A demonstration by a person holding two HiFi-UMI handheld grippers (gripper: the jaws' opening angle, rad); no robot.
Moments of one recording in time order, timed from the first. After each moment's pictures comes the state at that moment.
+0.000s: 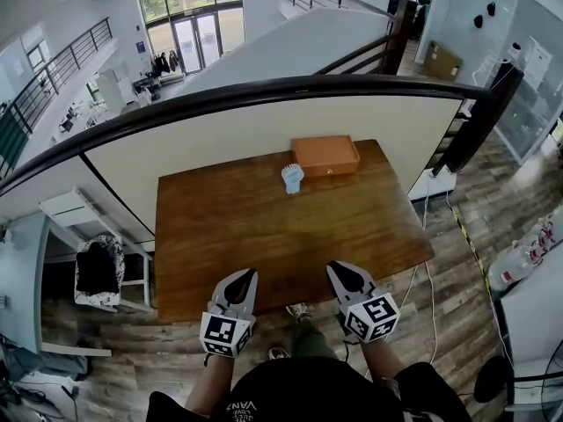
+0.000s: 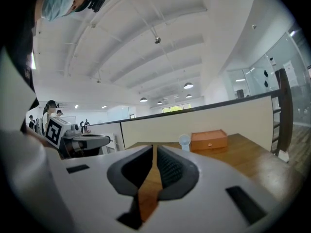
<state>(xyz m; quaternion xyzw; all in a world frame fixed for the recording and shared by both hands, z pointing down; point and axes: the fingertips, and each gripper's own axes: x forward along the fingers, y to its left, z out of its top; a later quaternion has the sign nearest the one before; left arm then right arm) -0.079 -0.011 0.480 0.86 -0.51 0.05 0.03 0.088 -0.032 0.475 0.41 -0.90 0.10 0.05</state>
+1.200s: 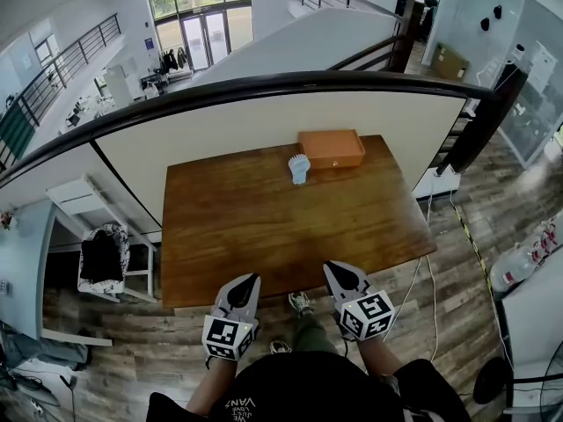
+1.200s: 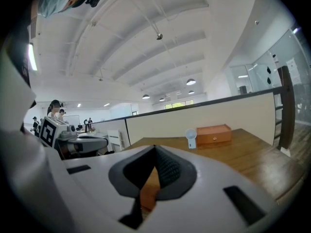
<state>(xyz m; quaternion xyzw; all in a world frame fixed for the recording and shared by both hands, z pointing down) -0.081 0.040 0.495 0.85 -0.52 0.06 0.07 0.069 0.001 0.485 0.40 -0.91 0.11 0.07</state>
